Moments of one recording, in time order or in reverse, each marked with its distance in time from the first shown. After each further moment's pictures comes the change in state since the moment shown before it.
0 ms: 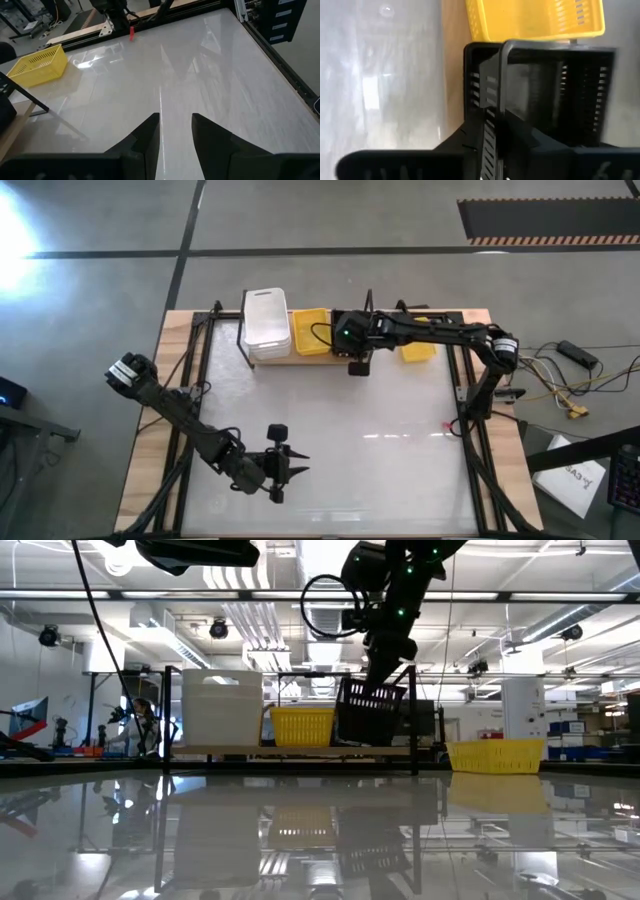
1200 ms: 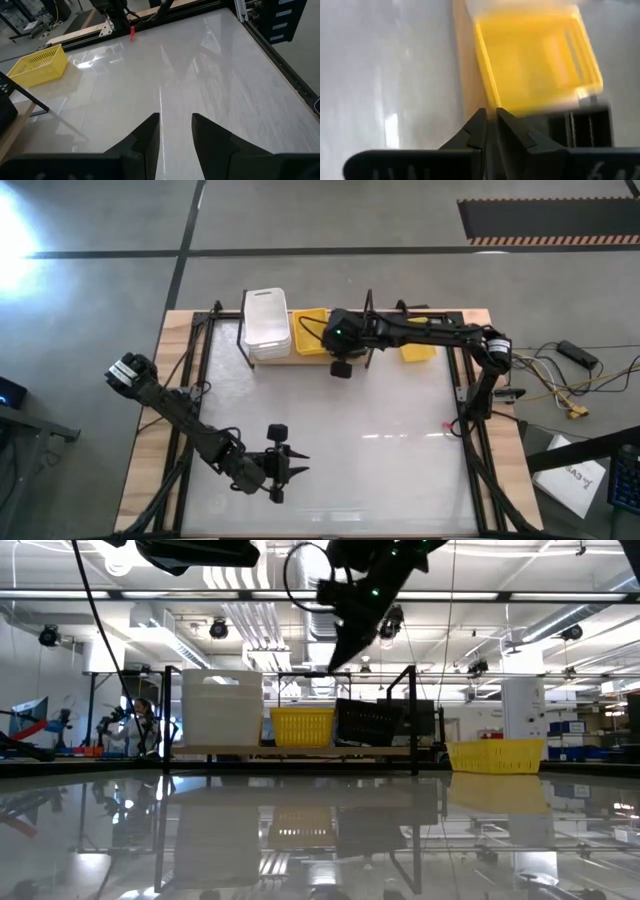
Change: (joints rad) left arm 0.001 0.000 0.000 0.000 0.000 0.001; right arm 0.037 0.045 0.108 0.091 -0.085 0.119
